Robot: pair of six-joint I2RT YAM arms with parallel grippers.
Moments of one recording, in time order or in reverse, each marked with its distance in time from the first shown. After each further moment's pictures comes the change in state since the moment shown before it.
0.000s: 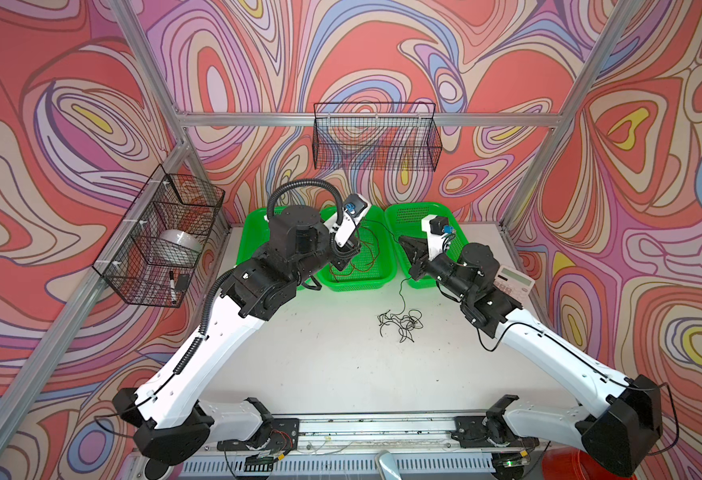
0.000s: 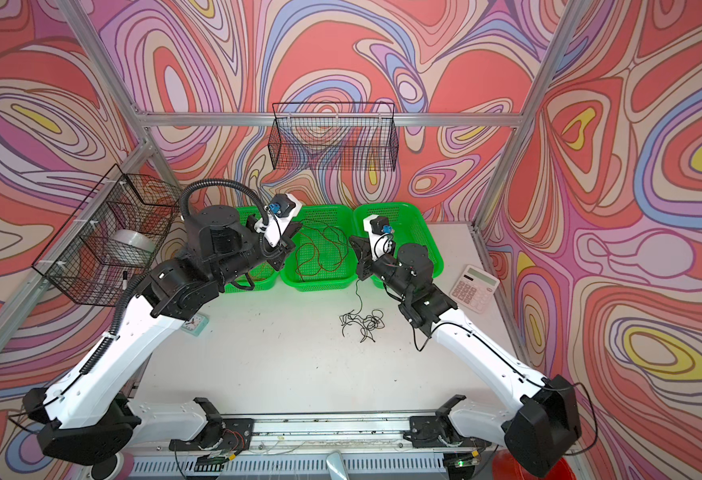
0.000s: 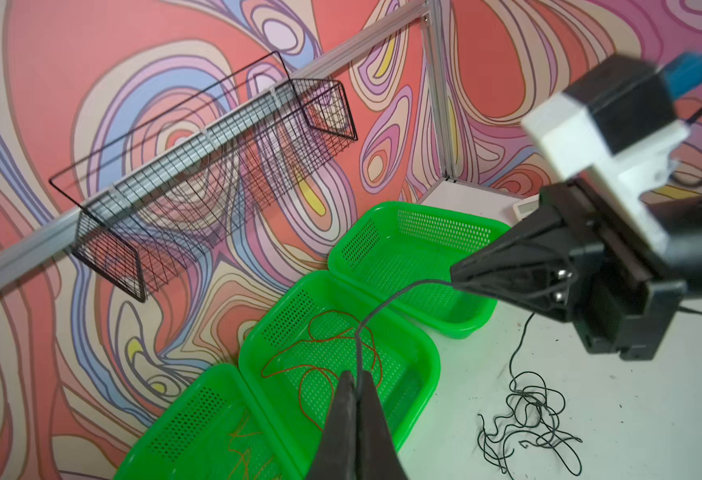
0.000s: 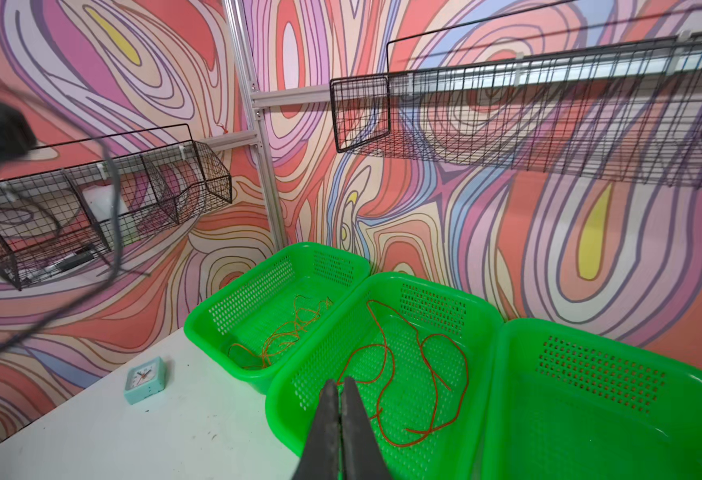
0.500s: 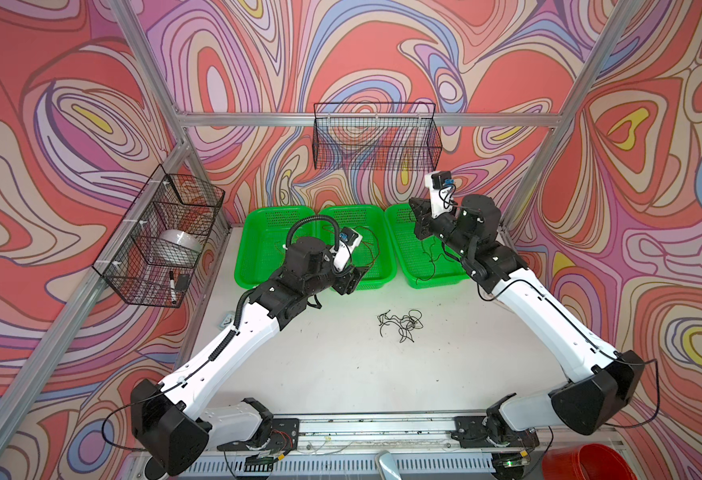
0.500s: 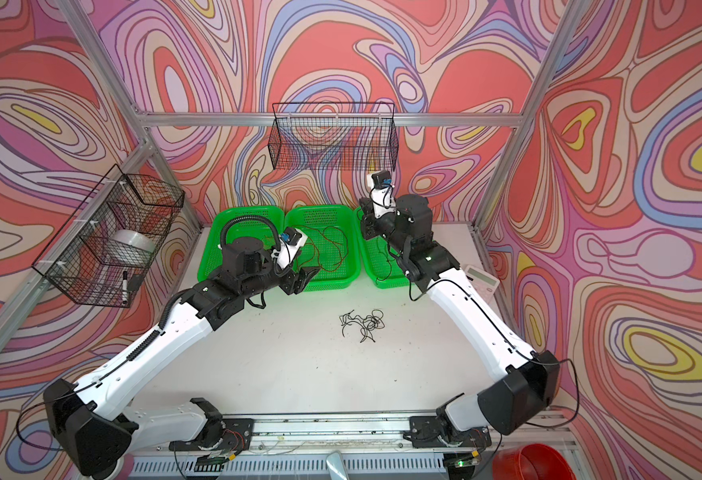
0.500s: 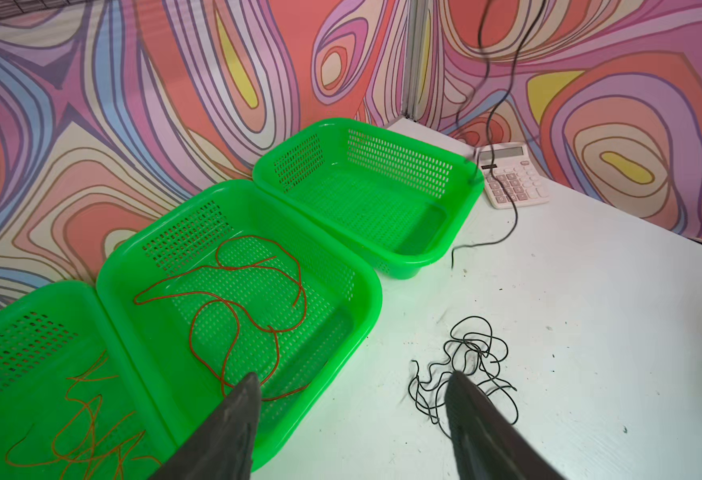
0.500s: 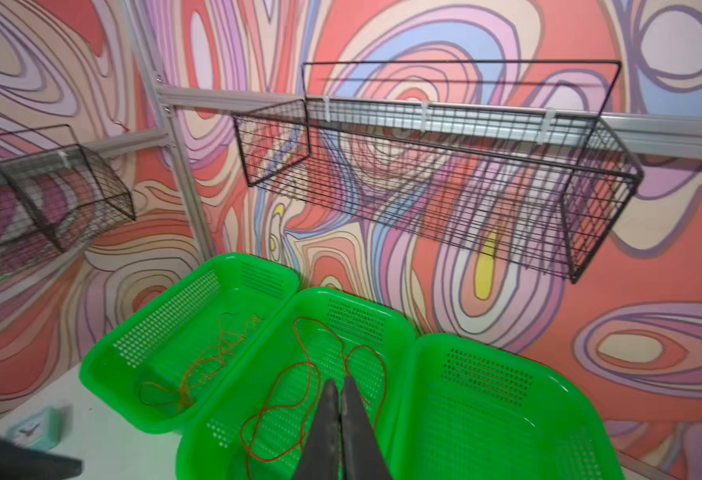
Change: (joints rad) left arm 0.088 -0.023 -0.440 0.263 0.209 -0.155; right arm -0.109 0.259 0.473 -0.310 0.103 -0.087
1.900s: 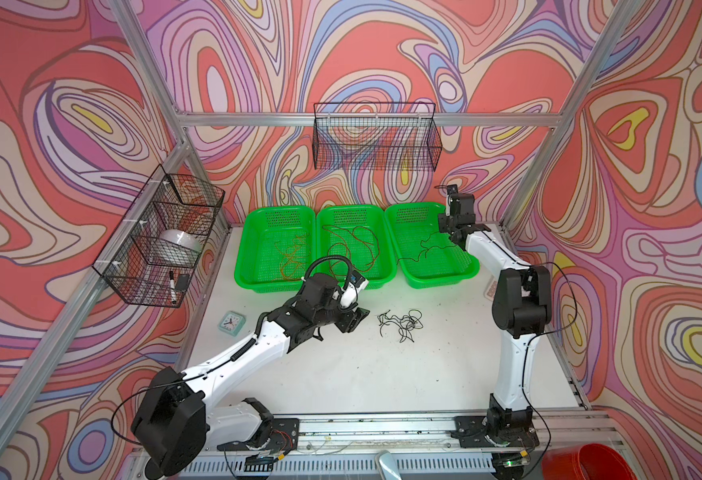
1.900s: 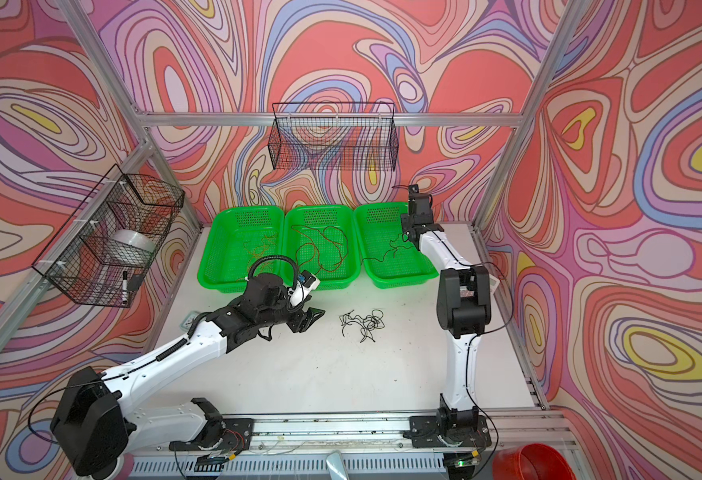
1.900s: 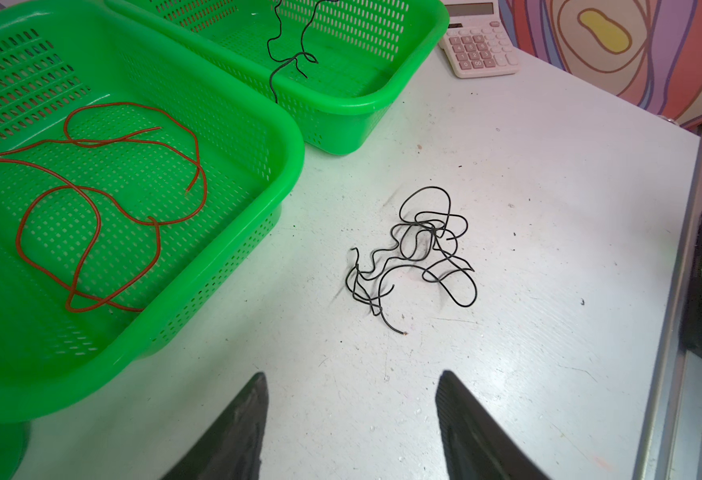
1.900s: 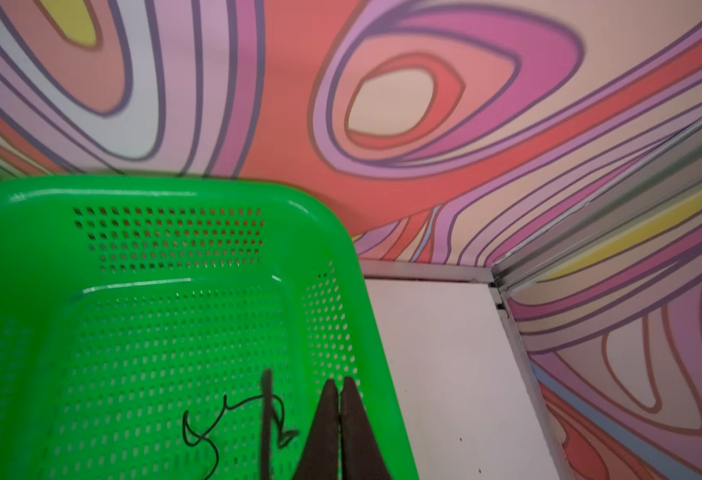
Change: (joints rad) left arm -0.065 0.000 -0.322 0.103 0.071 -0.037; right arm -0.330 0.694 0.288 -0.062 0.311 -0.115
